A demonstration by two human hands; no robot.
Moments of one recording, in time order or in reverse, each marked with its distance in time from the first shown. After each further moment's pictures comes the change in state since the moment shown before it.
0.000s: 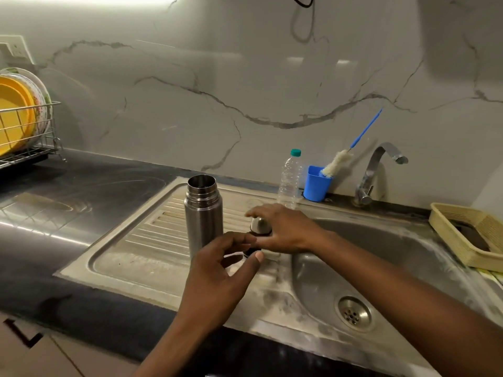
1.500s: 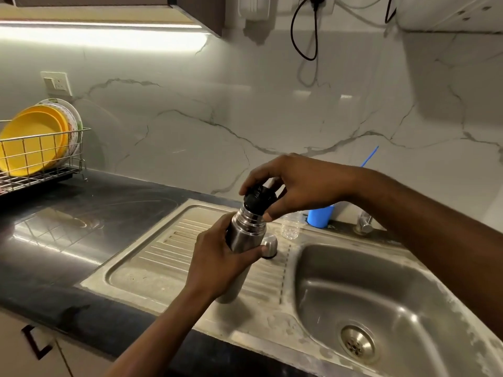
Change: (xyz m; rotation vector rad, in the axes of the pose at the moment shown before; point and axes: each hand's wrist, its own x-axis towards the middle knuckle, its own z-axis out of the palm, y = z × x) left_hand 0.050 0.012 -0.021 0.245 0.121 0.161; right_hand -0.019 -0.095 -0.190 0.108 -0.102 -0.297
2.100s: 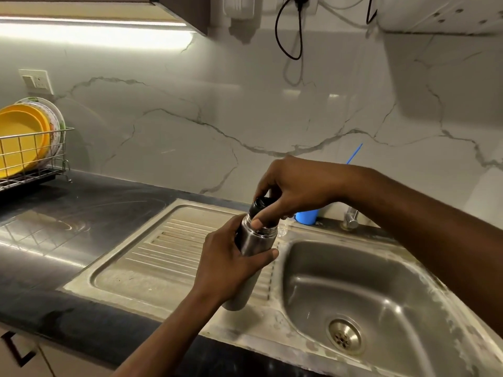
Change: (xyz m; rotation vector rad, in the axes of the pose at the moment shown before) left_hand -0.007 0.020 0.029 0.026 -0.067 0.030; right_hand -0.020 -0.001 -0.003 -0.097 -0.079 0.175
